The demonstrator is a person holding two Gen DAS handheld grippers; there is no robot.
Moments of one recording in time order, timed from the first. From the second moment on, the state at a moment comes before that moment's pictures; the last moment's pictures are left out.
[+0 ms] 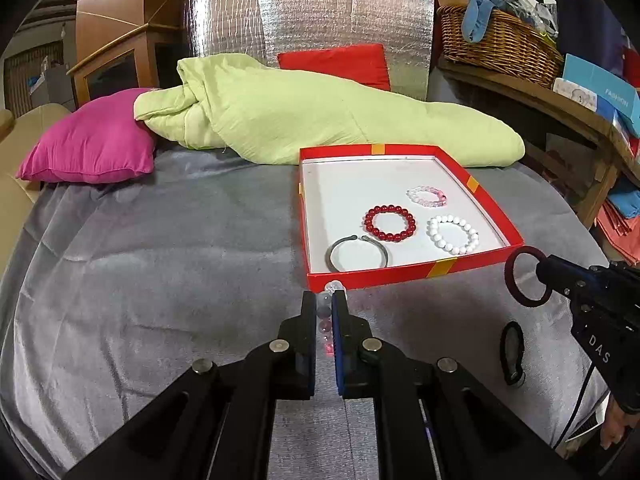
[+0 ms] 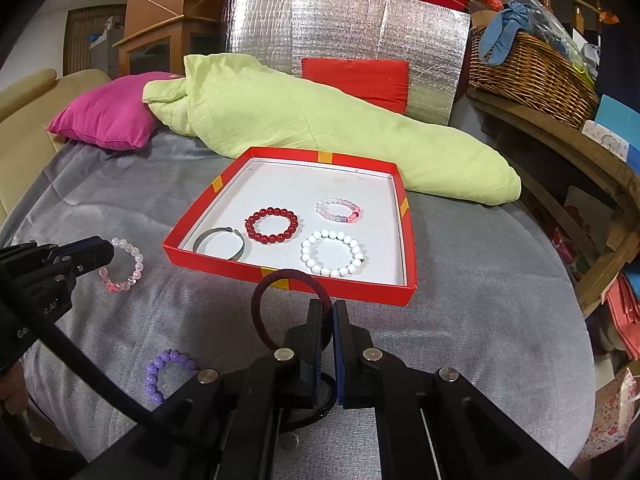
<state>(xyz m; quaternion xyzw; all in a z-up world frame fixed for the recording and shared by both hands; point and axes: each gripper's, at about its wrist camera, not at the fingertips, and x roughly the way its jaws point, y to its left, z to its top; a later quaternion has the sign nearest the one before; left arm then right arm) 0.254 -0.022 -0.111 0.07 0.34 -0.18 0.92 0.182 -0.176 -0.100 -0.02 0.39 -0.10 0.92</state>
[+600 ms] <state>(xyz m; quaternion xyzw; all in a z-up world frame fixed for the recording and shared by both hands) 0.253 -0.041 -0.107 0.07 0.33 -0.20 0.92 0.184 -0.181 -0.103 -0.01 0.40 -0.11 0.91</state>
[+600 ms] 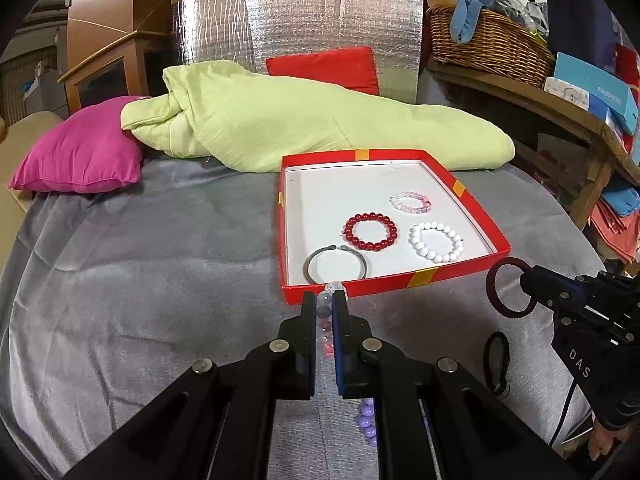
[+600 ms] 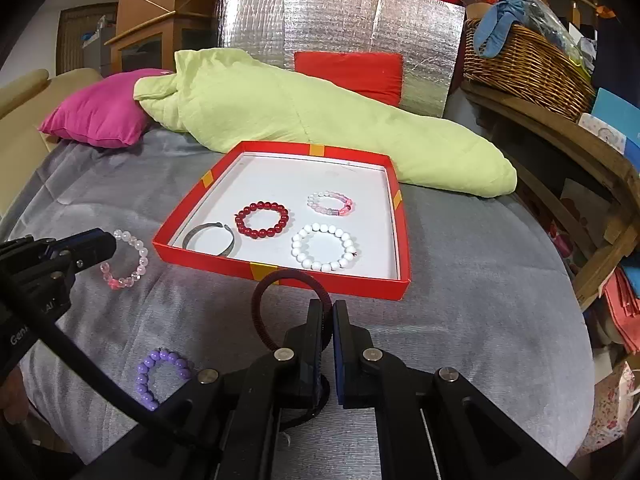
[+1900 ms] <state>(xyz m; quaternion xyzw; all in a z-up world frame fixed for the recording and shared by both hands) 0.268 -0.057 -0.099 0.07 0.32 -0.17 0.93 0.191 -0.218 -0.105 0.12 0.38 -0.10 0.91</state>
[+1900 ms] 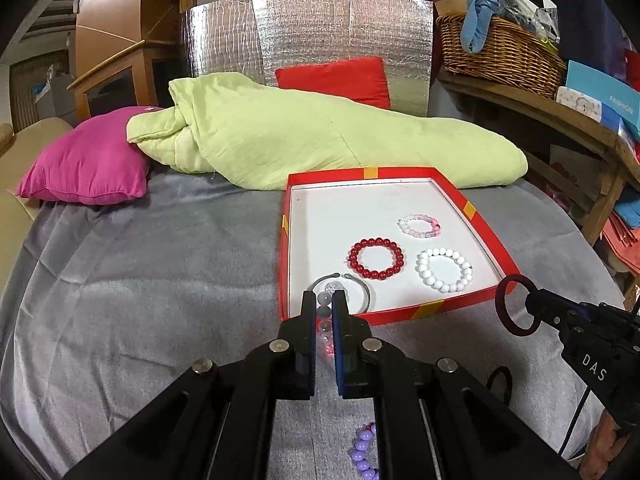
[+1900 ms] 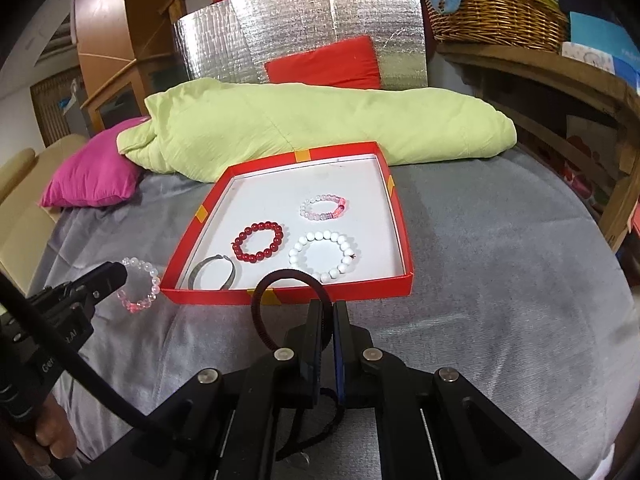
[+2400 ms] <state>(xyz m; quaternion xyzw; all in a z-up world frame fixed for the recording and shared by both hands) 0.285 -0.057 -0.102 0.07 0.32 -0.15 0.93 0.209 -0.226 -0.099 0.14 0.35 -0.11 0.92</state>
